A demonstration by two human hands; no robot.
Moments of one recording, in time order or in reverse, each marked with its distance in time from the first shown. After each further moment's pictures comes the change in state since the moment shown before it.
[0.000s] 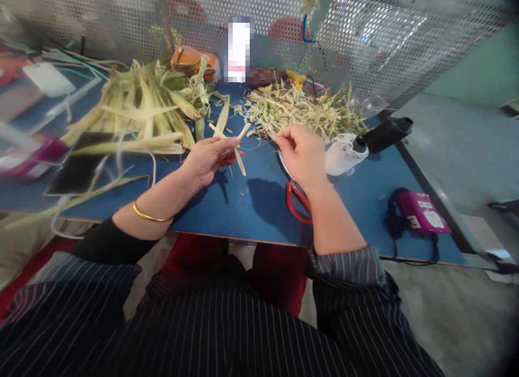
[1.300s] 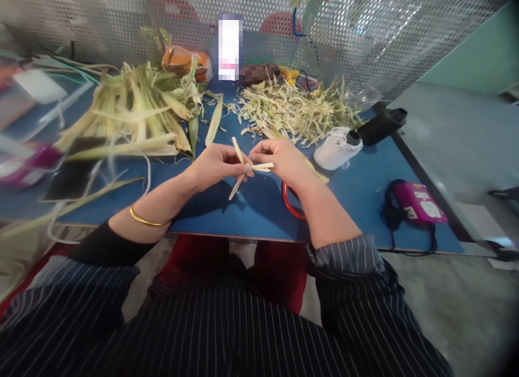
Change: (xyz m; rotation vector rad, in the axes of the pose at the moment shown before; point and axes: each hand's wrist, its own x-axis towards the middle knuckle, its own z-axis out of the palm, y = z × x) left_hand -0.020 0.002 0.009 0.394 -0.442 0.188; right_hand -0.005 -0.005 0.014 0.471 -0.434 0.340
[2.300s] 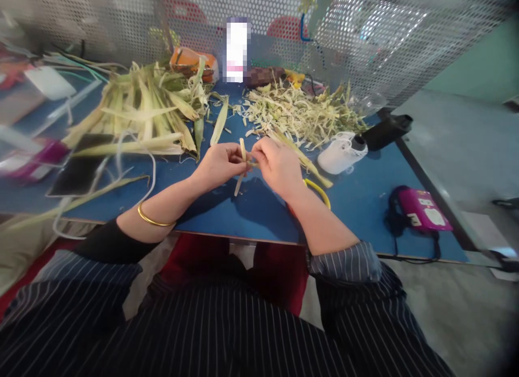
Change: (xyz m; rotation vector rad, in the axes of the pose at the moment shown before) left_hand 0.007 -0.014 -0.001 0.141 0.196 0.031; right_hand -0.009 -0.005 0.017 -0.638 0.231 -0.406
